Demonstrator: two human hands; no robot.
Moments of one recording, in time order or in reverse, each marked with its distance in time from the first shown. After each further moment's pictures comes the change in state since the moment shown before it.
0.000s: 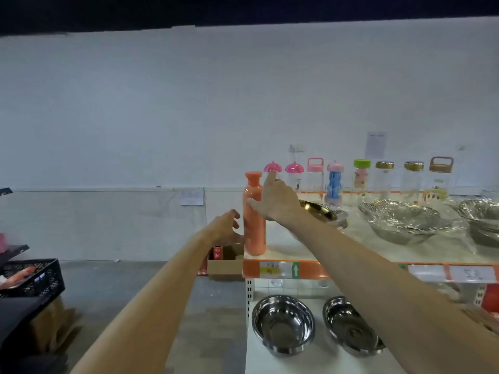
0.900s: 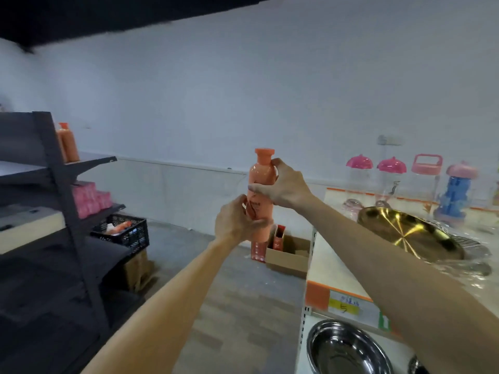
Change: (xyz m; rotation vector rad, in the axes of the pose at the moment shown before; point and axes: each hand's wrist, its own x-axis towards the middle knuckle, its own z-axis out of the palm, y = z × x) left_hand 0.018 -0.098 -0.025 -0.089 0.659 -0.176; right_hand 0.091 -0.083 0.098 0.625 -0.251 -0.273
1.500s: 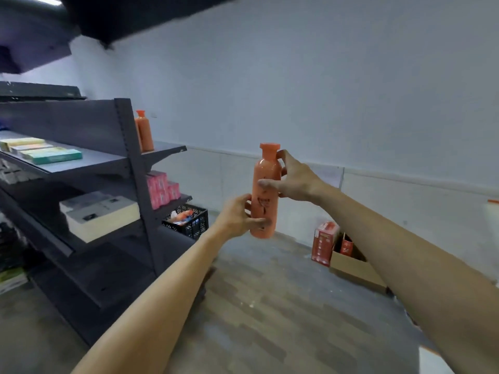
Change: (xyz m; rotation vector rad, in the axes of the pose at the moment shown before) left_hand 0.149 -0.281 -0.146 -0.139 -0.182 -0.078; right_hand 0.196 -0.085 0.269 0.180 -0.314 -0.138
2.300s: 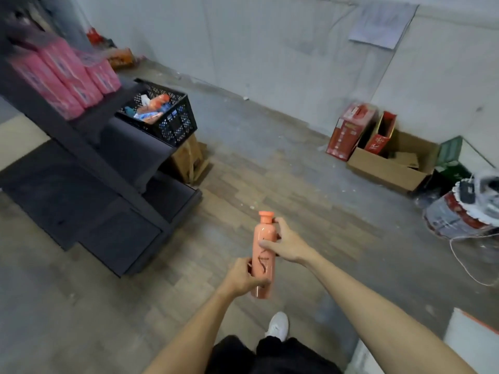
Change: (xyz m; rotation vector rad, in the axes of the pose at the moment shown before) left_hand 0.123 -0.356 0.253 0.034 -0.486 -0.769; right_hand 0.117 0.438 0.272 0.250 -0.521 0.639
